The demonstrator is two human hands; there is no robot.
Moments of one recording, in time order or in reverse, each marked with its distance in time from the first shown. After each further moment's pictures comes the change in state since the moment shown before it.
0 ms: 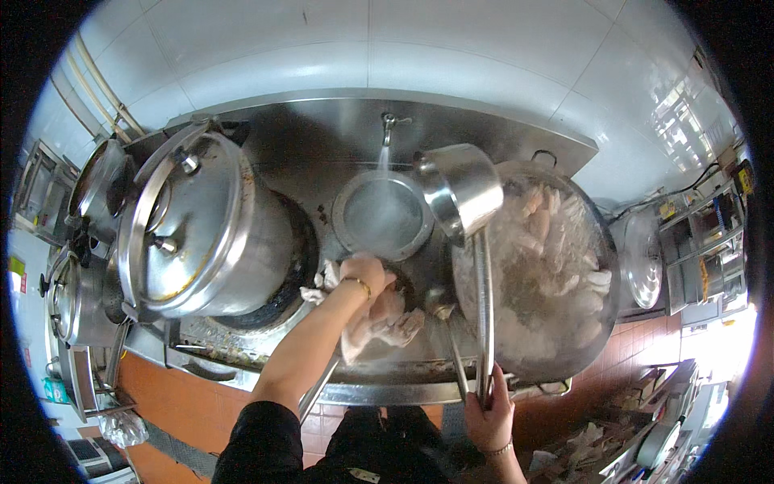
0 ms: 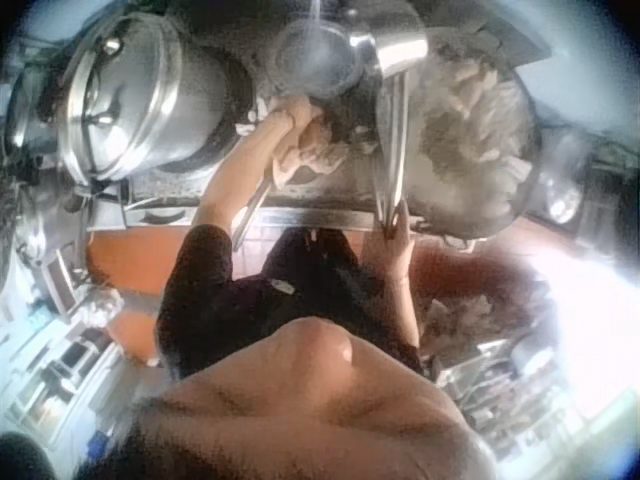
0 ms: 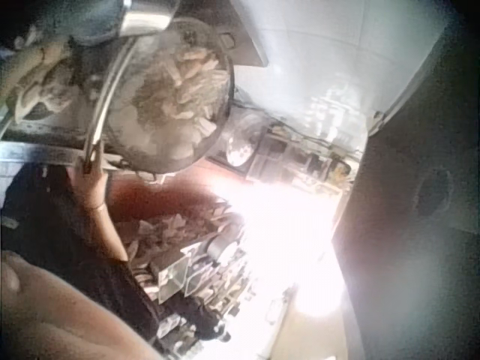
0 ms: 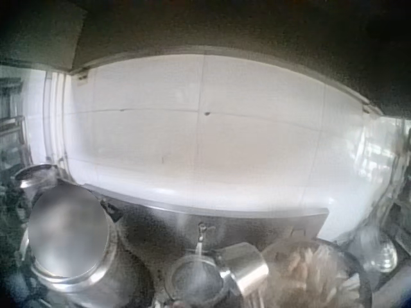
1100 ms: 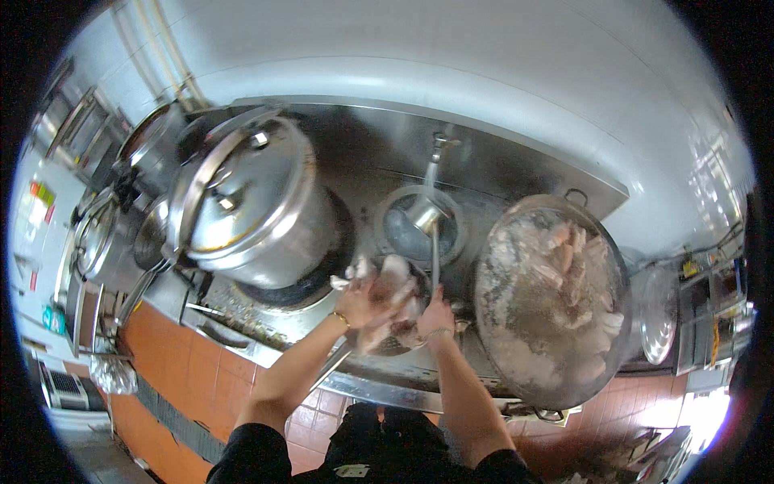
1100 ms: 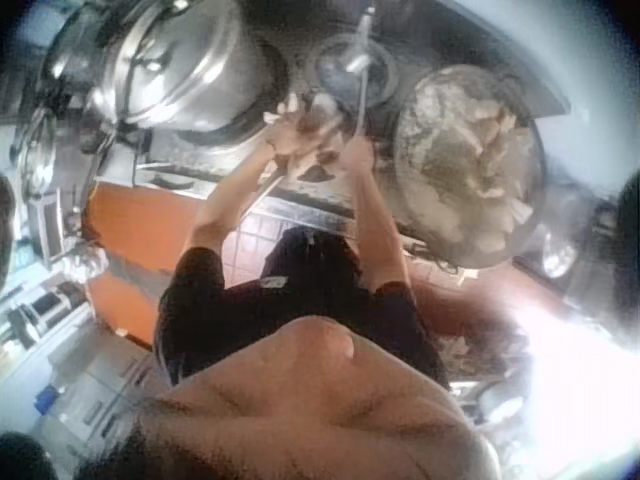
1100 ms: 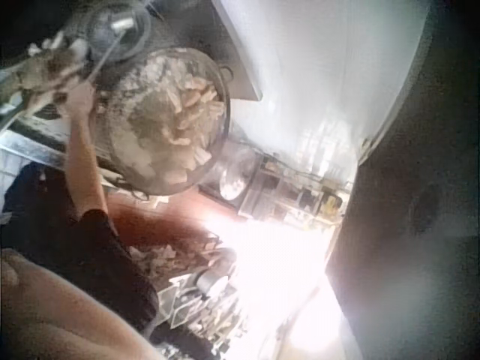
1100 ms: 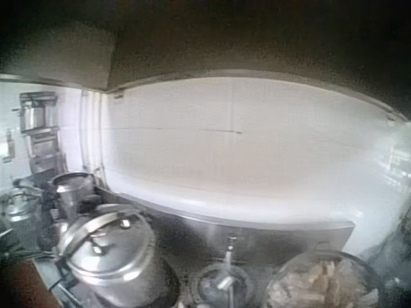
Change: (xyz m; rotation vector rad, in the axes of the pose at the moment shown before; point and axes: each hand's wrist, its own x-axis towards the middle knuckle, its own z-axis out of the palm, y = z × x) left_hand -0.084 -0.066 0.076 -0.231 0.266 -0.032; right_hand 0.176 -0.017 0.158 -0.410 -0.423 -0.016
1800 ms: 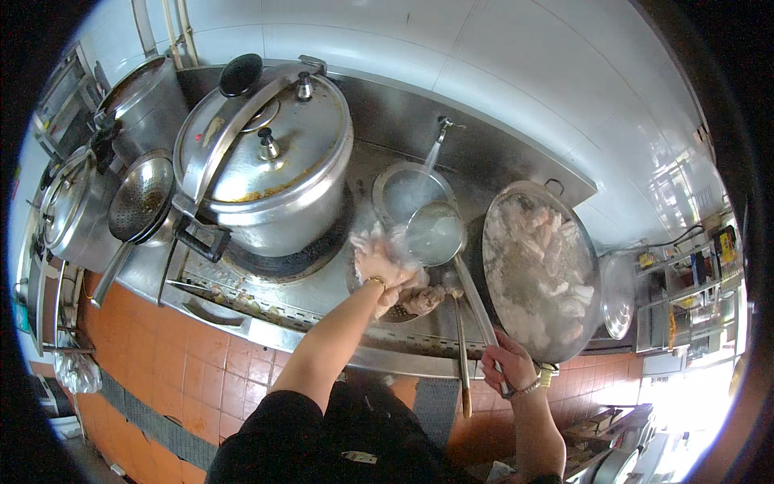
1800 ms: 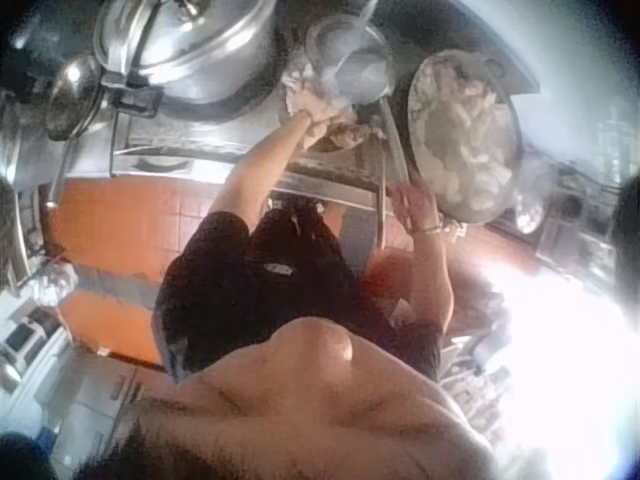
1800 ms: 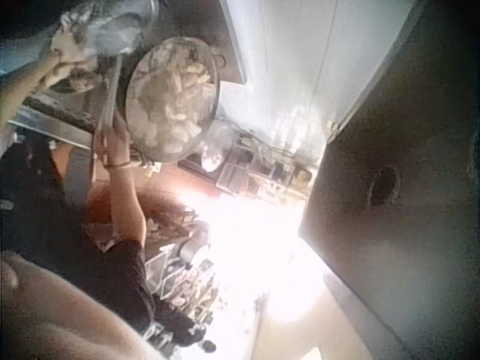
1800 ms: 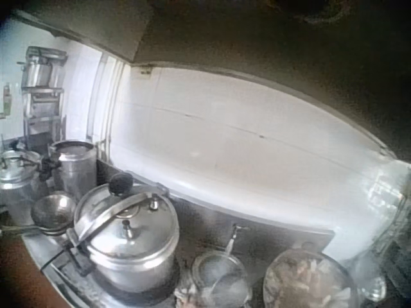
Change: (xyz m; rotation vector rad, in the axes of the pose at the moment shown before) left_hand 0.022 0.004 0.061 -0.323 0.492 -0.202; right_hand -0.235 0.019 -0.068 1.202 -0.161 0.139
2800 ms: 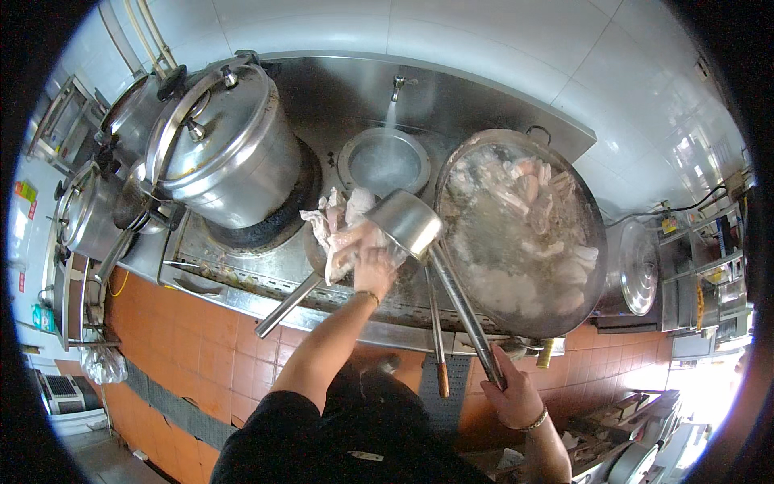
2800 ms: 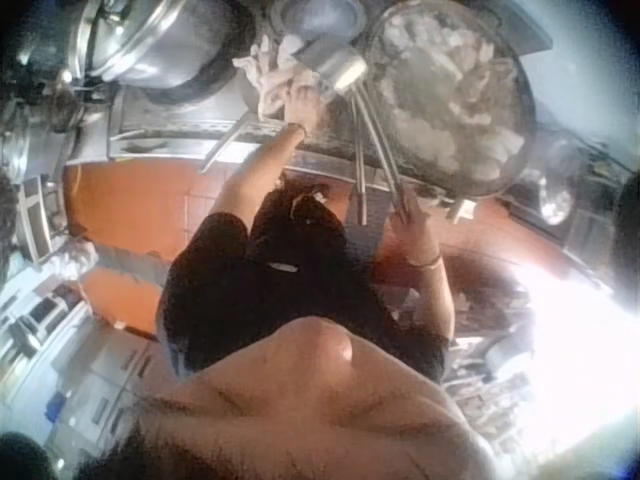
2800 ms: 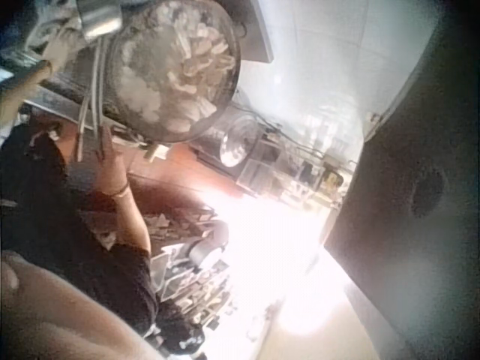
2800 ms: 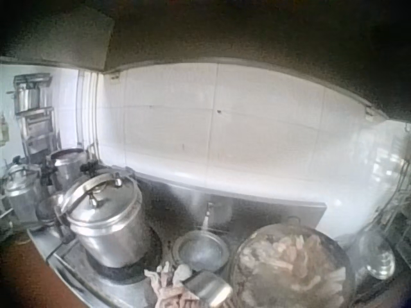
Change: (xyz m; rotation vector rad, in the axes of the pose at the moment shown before) left_hand -0.128 0.061 0.072 0.242 -0.089 0.331; right_hand -0.098 0.022 -0.160 -1.013 -0.036 -0.340
